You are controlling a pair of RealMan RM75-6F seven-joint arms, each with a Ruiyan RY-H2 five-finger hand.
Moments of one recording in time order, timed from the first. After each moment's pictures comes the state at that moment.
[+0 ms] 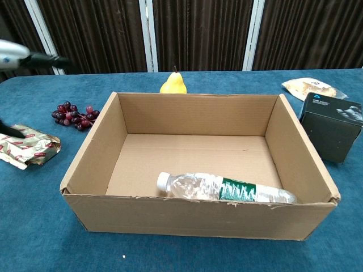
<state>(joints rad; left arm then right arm) -0.70 -0.94 0.01 -1.94 1.28 0.93 0.28 0.09 -1.08 0.02 -1.61 -1.48 1.38 -0.01</state>
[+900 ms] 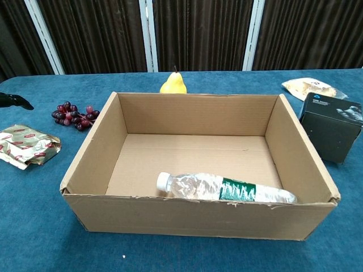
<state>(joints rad) -0.62 -1.17 0.04 -1.45 1.24 0.86 0.16 0.12 -1.12 0.04 -1.59 -1.40 1.31 -0.11</state>
